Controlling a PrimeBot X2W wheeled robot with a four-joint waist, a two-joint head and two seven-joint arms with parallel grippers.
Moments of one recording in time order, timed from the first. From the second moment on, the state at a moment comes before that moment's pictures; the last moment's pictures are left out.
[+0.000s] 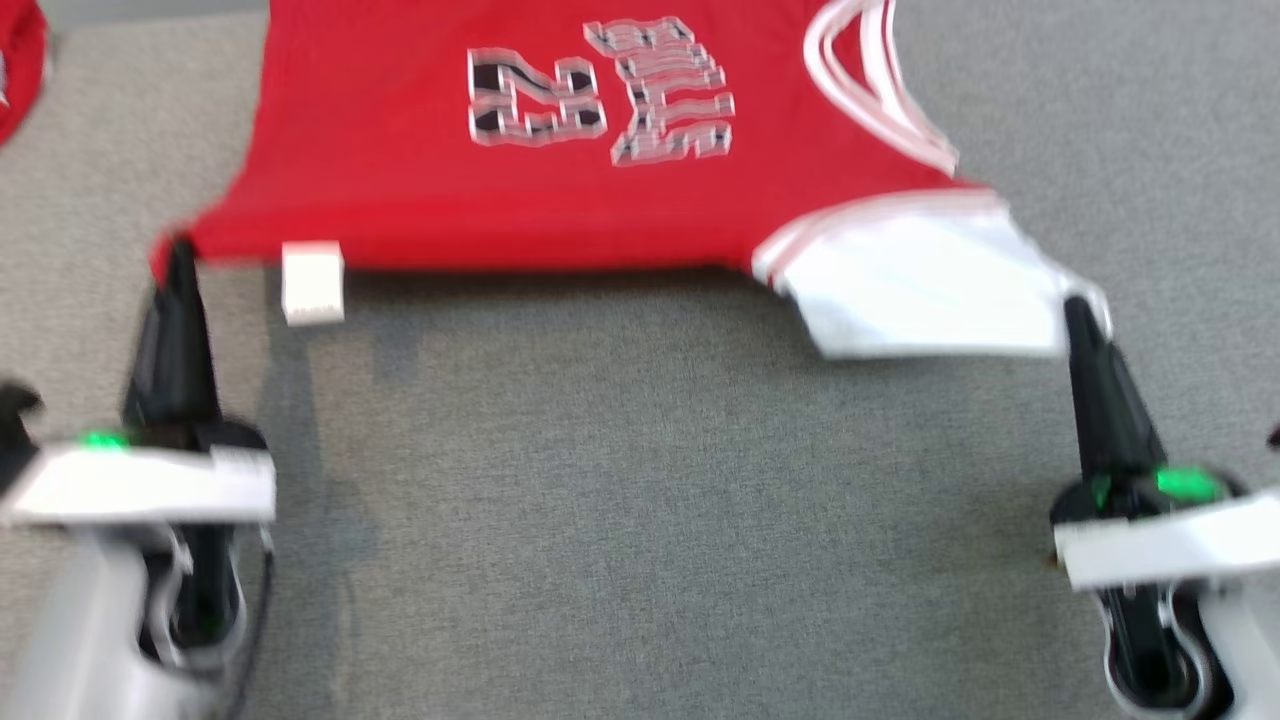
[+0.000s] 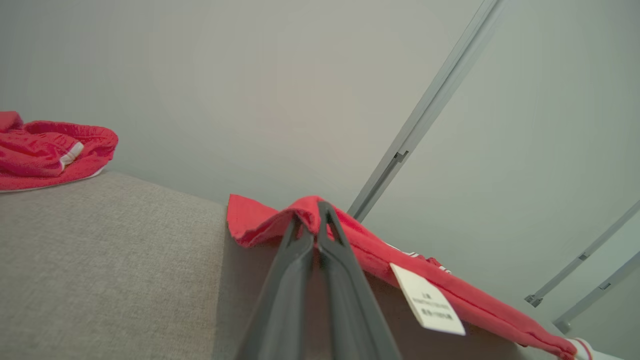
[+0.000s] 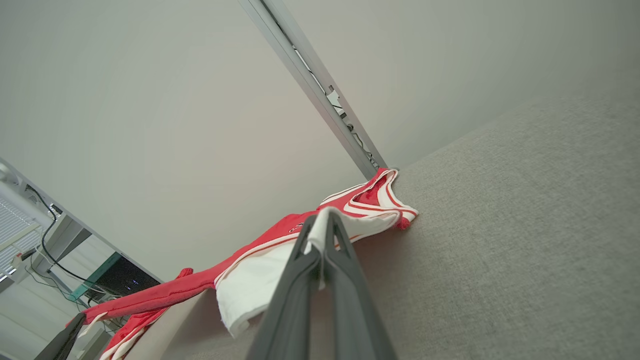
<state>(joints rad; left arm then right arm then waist) -0.37 0.28 -0.10 0.20 -0.80 -0.08 -0.26 -0.25 -0.23 0.21 0.03 0.89 0.13 -0.26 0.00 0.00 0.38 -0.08</state>
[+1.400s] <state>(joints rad) 0.26 0.07 -0.08 0.04 -0.70 -0.09 -0.26 0.24 -0.10 0.12 -0.09 0.91 0.13 -0.14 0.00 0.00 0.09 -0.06</state>
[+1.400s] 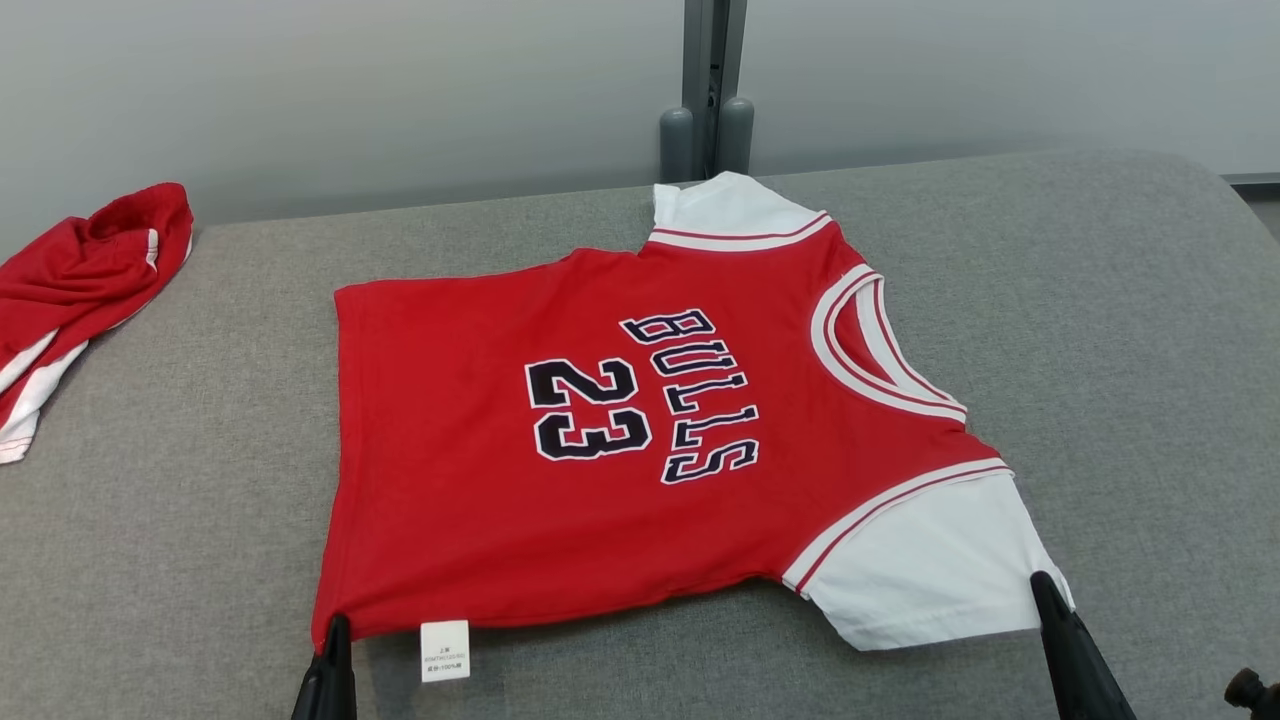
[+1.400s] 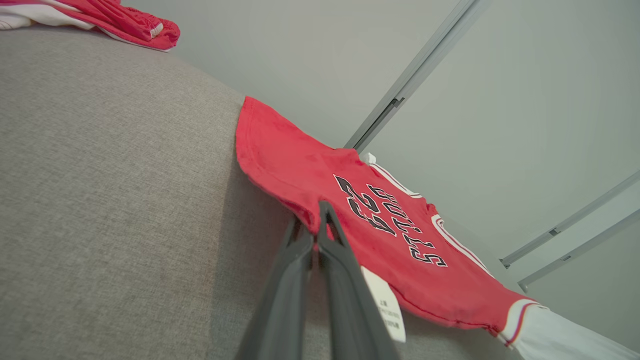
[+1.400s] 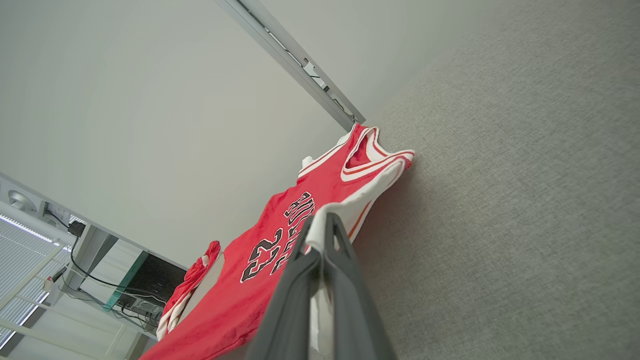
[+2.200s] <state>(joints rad) 0.09 0.08 -0.08 0.22 -0.76 -0.10 -0.22 0.06 -0.09 0.11 0.12 0.94 0.13 -0.13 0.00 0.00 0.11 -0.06</state>
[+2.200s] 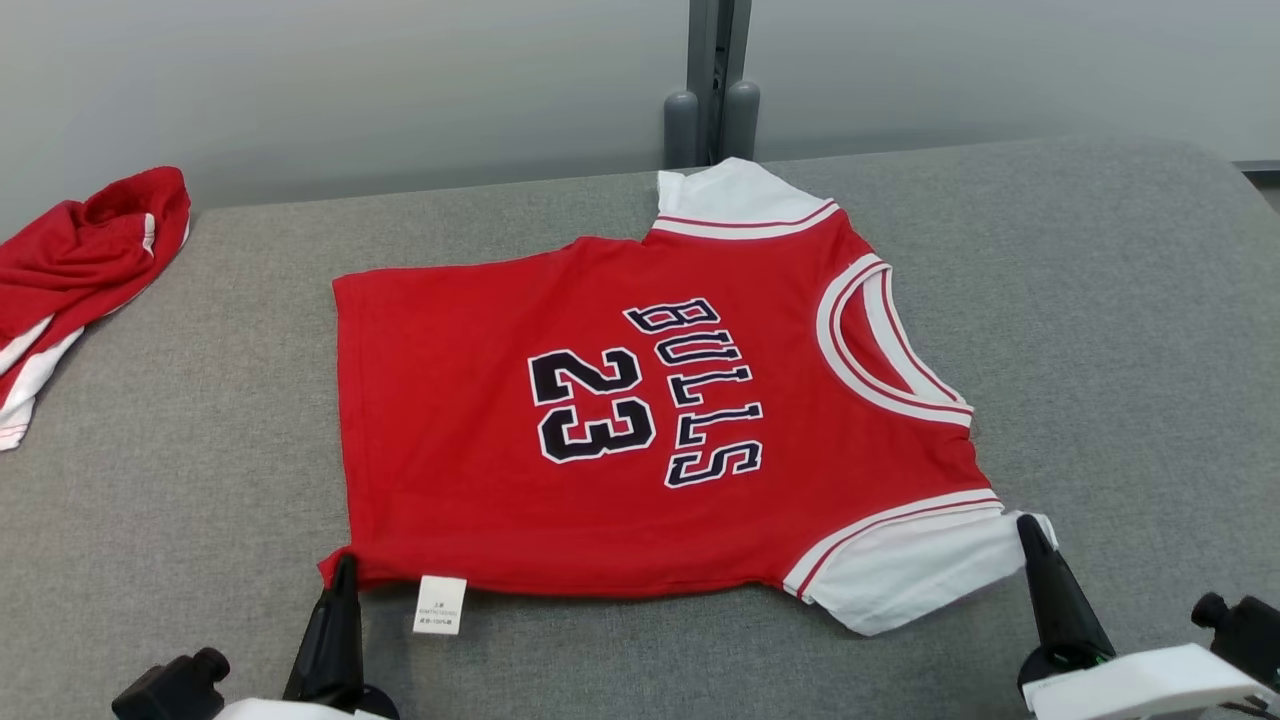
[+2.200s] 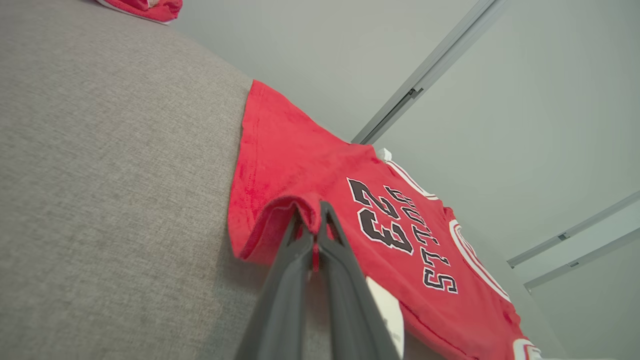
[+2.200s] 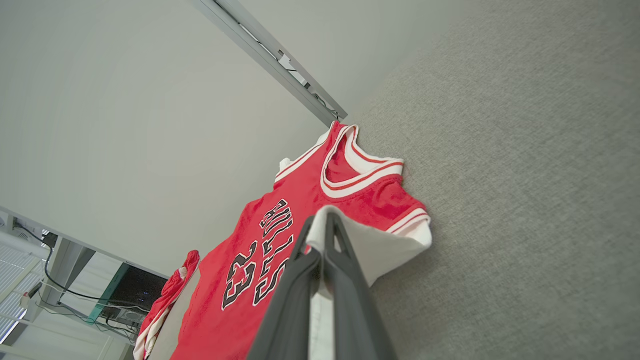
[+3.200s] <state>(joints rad) -0.34 0.07 -0.08 0.58 -0.68 -0.12 -0.26 -0.59 -0.07 0.14 0.71 0.83 0.13 -0.18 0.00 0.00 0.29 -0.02</state>
